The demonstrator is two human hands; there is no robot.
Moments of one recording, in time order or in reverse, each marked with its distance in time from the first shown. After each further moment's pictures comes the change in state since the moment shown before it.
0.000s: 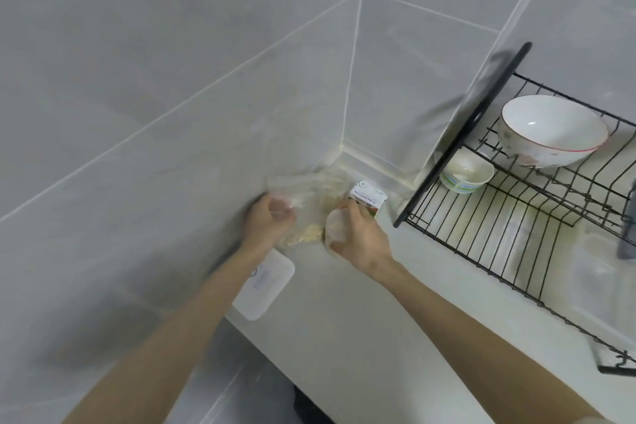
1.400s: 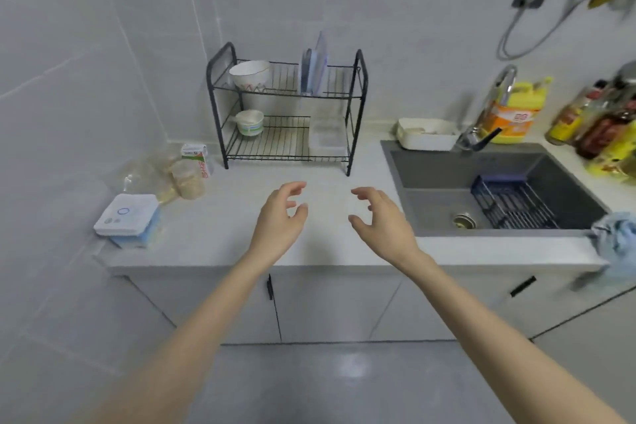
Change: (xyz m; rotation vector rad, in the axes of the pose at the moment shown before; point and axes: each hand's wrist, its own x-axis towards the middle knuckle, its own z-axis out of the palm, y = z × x) left_hand -0.439 0.019 0.039 0.055 -0.624 0.715; right_hand -0.520 0.067 -0.062 0.049 0.682 0.313
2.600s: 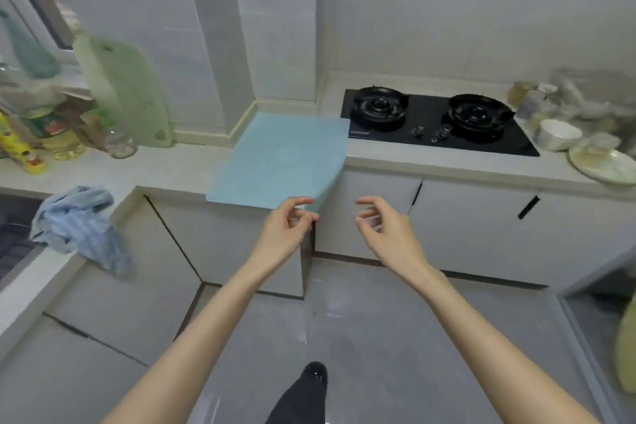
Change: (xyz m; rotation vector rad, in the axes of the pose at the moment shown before) left_hand -0.426 0.373 0.616 -0.213 -1.369 0.507; right_hand -0.621 0.348 -0.411 0.009 0.954 1.066
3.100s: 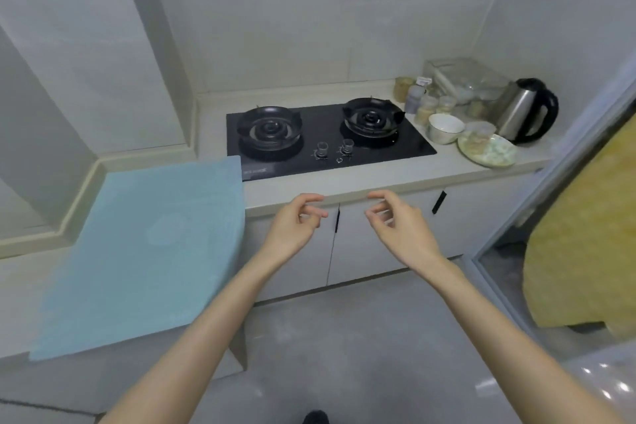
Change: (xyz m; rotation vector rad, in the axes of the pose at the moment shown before) left_hand 0.241 0.049 0.173 0.030 -0.447 0.138; right_hand 0.150 0.113 -0.132 -0.187 0.312 0.245
